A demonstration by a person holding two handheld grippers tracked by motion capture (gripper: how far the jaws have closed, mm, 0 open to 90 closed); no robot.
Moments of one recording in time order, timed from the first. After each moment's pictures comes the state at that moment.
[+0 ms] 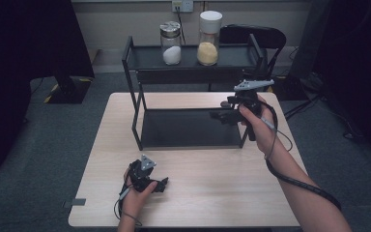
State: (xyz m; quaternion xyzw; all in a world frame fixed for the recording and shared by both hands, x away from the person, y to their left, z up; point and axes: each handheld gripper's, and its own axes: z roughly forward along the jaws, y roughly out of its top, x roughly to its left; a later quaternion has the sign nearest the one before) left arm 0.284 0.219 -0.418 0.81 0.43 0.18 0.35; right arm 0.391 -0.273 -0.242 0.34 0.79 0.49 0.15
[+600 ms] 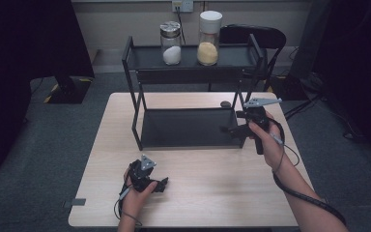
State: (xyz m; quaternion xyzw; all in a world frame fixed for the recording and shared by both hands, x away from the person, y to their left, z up) left arm 0.285 0.219 -0.418 0.81 0.43 0.18 0.35; right arm 0.377 -0.304 -0.286 0.35 0.79 0.49 0.14
